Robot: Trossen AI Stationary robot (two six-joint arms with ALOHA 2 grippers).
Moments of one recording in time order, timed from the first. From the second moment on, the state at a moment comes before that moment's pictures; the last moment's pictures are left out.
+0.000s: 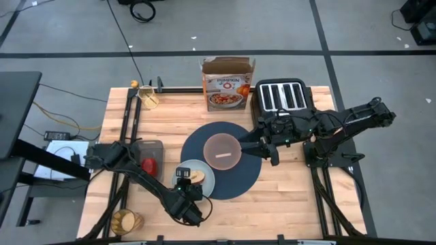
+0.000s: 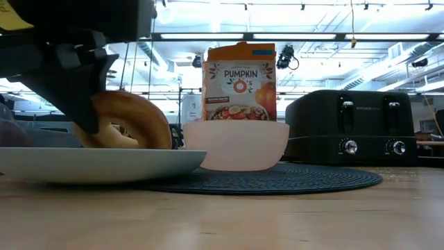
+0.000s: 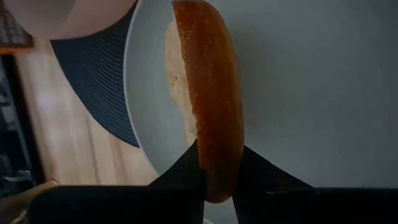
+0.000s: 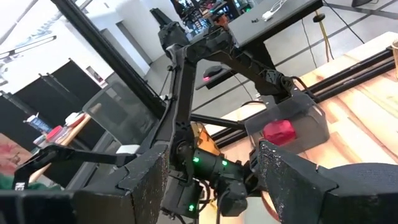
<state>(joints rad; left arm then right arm) -0.65 2.05 1.50 -1.21 -0.52 -0.64 0.28 1.18 1.23 -0.18 0.11 0.60</state>
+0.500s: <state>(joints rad) -0.64 2.05 1.50 -1.20 -0.42 -0.64 0.33 1.18 1.23 -0.17 0.13 0.59</state>
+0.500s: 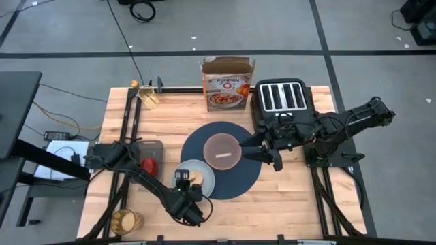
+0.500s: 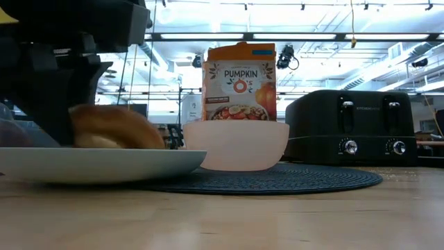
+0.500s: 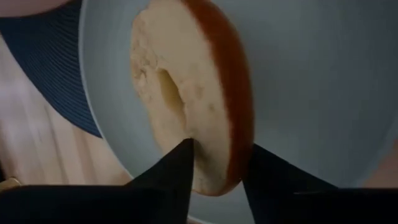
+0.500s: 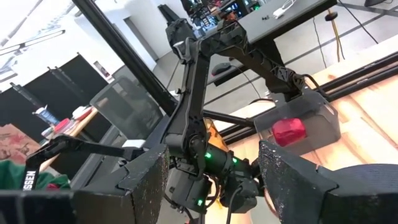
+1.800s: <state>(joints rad) -0.54 1.68 1.50 -1.57 -0.40 -0.79 0.33 1.18 1.23 -0.19 0.23 0.61</state>
